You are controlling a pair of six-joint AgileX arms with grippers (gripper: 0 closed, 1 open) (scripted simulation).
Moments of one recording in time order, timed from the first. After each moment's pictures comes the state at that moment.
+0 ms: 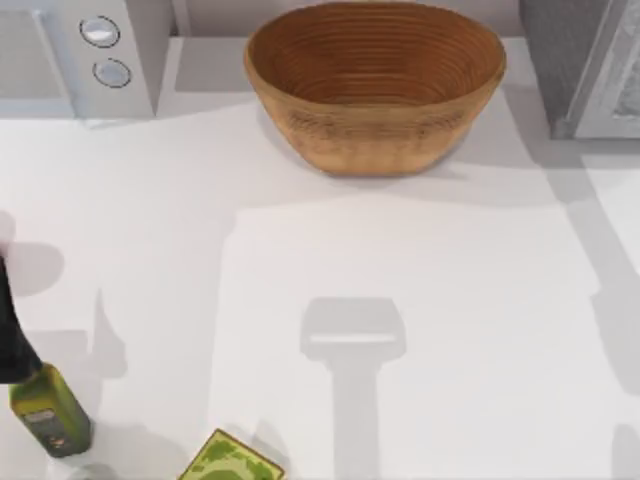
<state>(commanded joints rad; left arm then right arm) 0.00 0.00 0.00 0.00 0.00 0.00 0.18 1.83 2.23 -0.39 0.21 0.01</state>
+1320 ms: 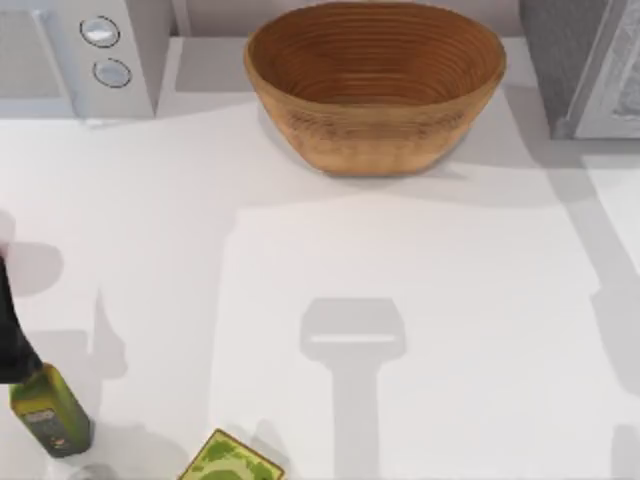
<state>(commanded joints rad) 0.00 0.00 0.00 0.00 0.00 0.00 0.18 1.83 2.23 -0.39 0.21 0.02</state>
